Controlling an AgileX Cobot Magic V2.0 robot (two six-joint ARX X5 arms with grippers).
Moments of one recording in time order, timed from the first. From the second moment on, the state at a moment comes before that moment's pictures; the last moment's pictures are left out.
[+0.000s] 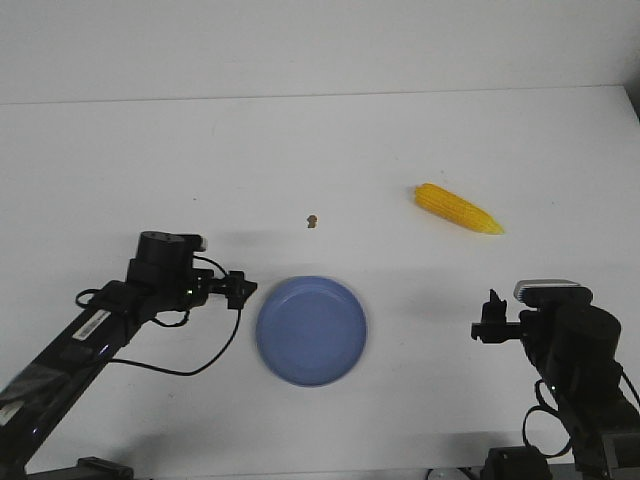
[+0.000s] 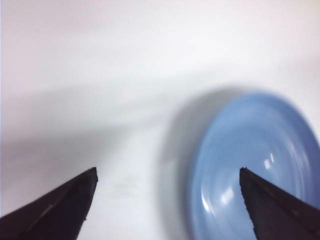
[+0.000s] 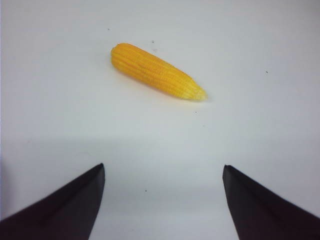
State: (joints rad) left arm -0.26 1.38 0.94 -0.29 0.42 -0.21; right arm 0.01 0.63 0.86 -0.79 0.02 0.06
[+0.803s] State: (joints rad) left arm -0.10 1.03 0.94 -0.37 0.07 0.16; right arm 0.01 0.92 0.91 -0.66 -0.05 -0.17
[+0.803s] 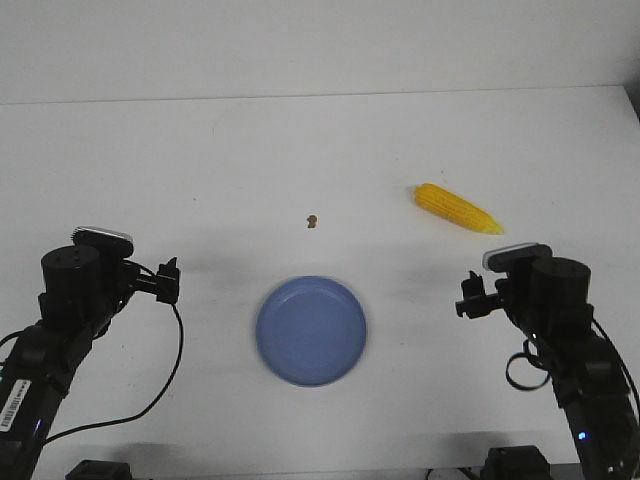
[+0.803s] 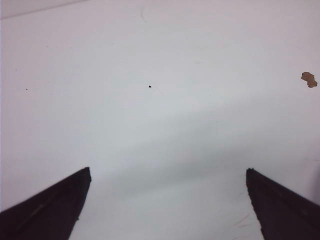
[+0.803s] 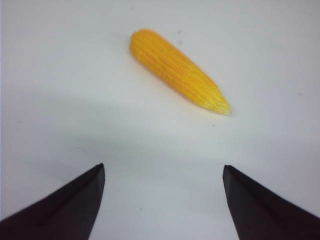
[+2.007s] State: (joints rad) left arm -0.10 1.03 0.94 -0.37 0.08 0.13; right arm -0.08 1.83 1.48 -0.65 -0.15 -0.57
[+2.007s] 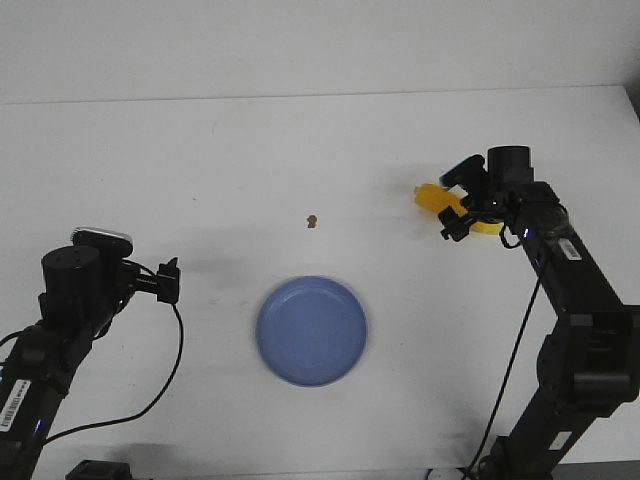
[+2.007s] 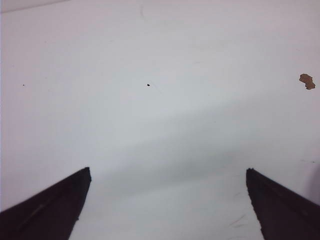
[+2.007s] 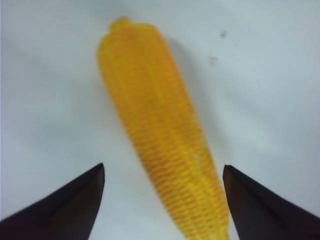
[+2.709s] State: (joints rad) left arm -0.10 1.03 0.94 -0.39 0.08 0.12; right arm -0.11 1.94 1.48 -0.61 -0.21 -0.54
